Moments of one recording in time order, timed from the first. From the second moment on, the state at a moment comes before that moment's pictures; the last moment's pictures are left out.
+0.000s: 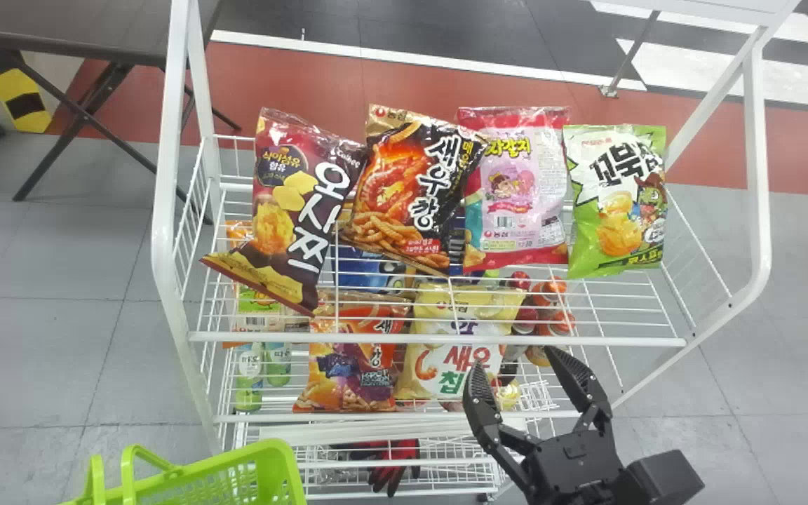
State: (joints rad) left arm 0.60 0.17 0.28 -1.74 0.68 1.12 -1.40; right arm 0.71 -0.13 -0.01 -1.84 -0.11 -0.37 0.13
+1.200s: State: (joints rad) left arm 0.60 0.17 0.28 -1.73 0.68 1.12 -1.40; right arm 0.57 -0.13 -0.12 -1.92 -0.12 -0.13 0.14
